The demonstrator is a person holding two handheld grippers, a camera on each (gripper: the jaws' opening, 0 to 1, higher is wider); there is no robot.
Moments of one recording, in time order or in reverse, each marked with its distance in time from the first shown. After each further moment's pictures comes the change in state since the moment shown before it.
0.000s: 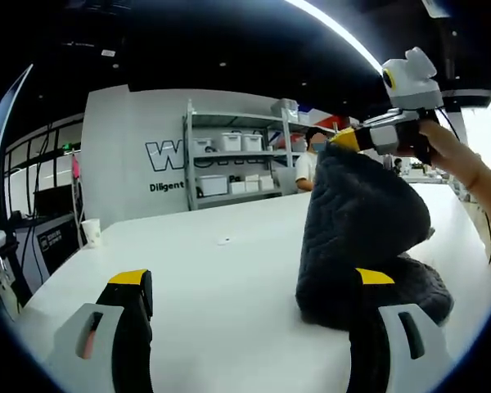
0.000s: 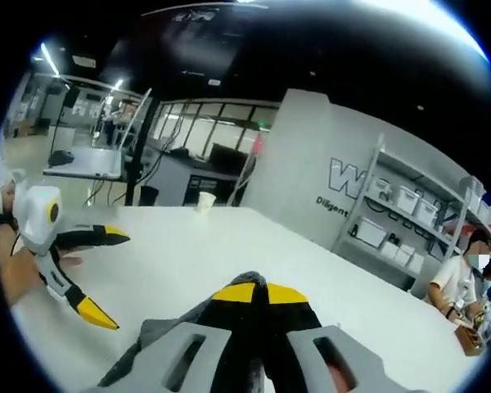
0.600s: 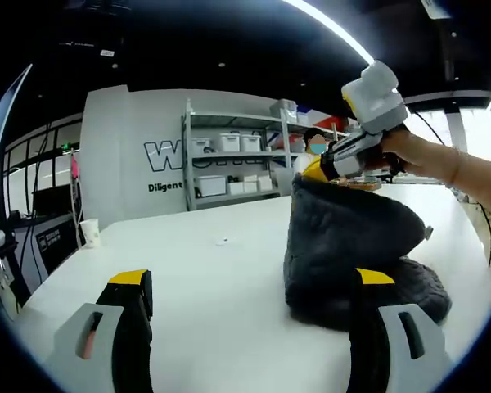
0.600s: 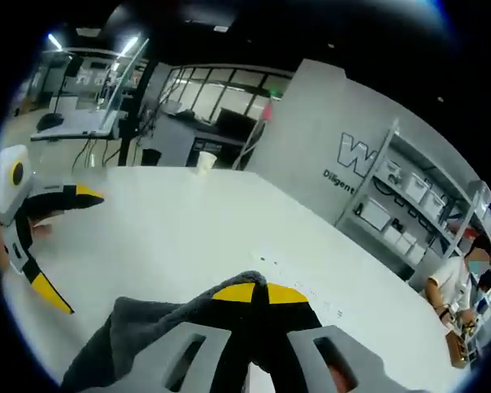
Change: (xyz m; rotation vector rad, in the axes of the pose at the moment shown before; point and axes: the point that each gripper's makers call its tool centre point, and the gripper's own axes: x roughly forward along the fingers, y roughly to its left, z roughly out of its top) left arm 0.000 -0.001 0.001 -0.004 -0.005 -0.008; right arm 0.049 -0.007 -0.051 -0.058 0.197 0.023
